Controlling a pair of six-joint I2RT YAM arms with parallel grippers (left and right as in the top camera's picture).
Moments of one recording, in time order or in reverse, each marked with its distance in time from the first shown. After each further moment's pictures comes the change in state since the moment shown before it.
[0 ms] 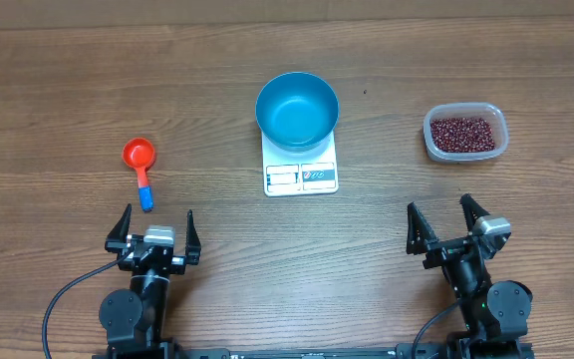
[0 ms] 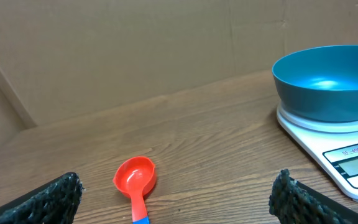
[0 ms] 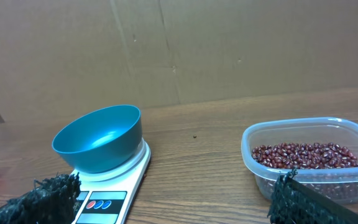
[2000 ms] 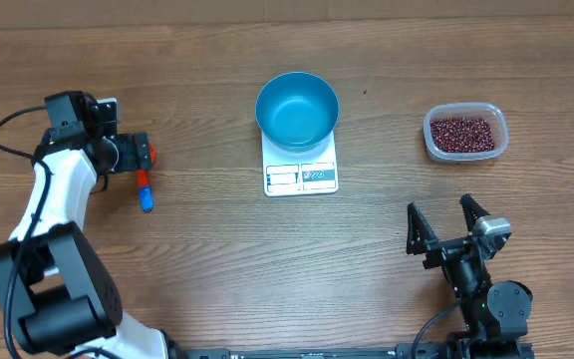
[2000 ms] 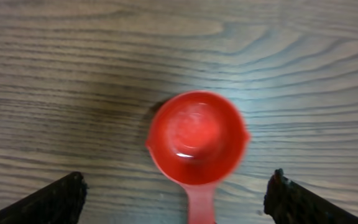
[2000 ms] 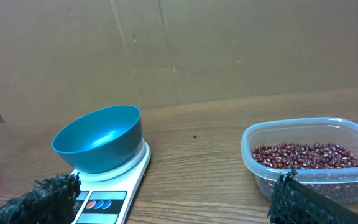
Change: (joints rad) left arm 0.195 1.772 1.177 -0.451 -0.043 -0.086; right arm 0.000 0.000 0.000 0.000 0.000 0.000
